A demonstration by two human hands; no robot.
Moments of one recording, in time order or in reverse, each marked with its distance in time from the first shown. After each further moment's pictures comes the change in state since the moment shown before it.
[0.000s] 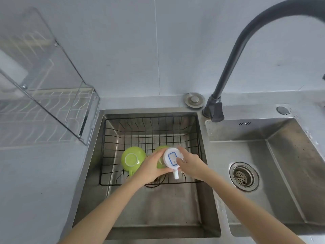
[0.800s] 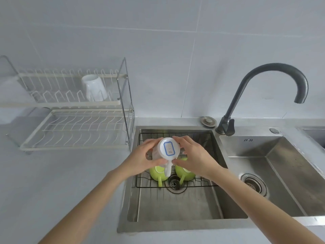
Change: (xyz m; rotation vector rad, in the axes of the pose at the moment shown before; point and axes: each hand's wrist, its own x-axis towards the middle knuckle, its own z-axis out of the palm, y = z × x) left_hand -0.140 0.021 -0.171 -0.020 0.080 0.246; right_hand -0.115 -0.164 0.041 -0.267 0.376 -0.500
